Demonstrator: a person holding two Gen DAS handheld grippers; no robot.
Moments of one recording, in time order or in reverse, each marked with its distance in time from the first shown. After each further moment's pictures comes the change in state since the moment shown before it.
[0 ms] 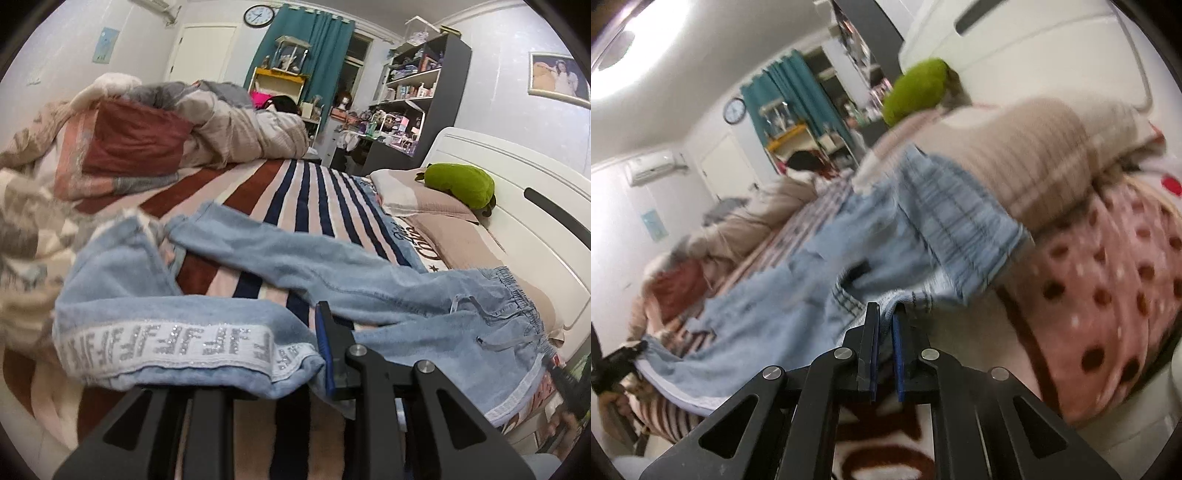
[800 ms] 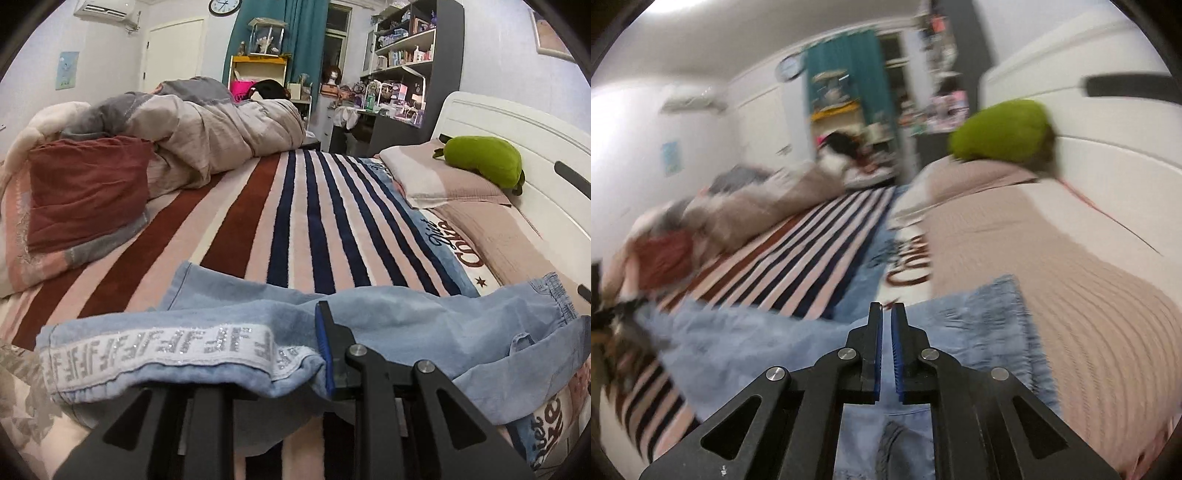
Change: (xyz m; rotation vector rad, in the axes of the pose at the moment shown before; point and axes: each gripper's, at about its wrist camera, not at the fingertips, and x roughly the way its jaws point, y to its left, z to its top) left arm 0.145 0.003 0.112 0.135 0.080 0.052; right arm 0.139 0.080 0.154 -0.379 0.067 0.027
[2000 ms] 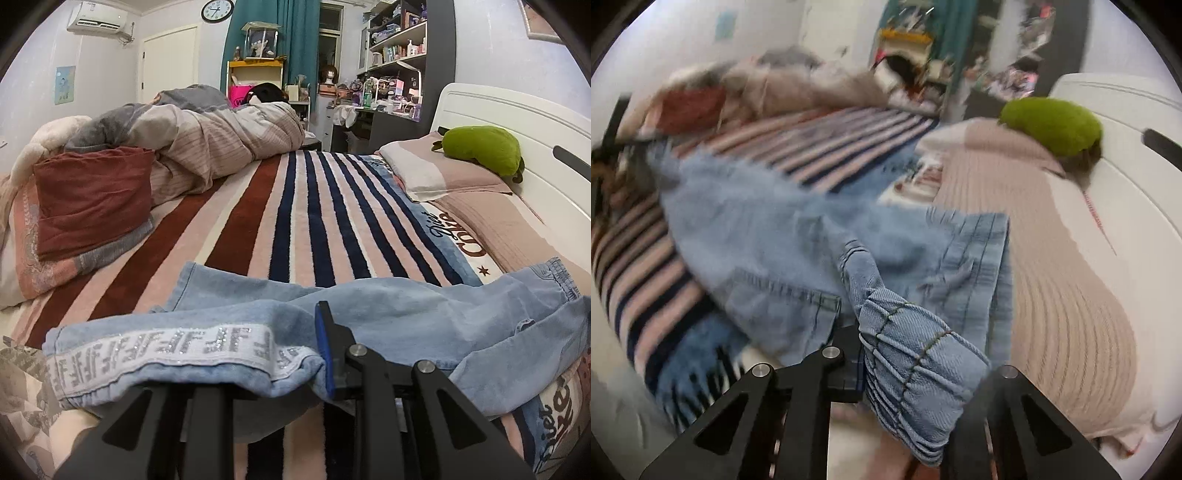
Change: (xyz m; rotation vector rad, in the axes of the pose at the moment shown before) left arm -0.011 -0.017 -0.009 0.048 0.003 0.040; right arm -0.044 -0.003 -0.048 -0.337 0.245 -0.037
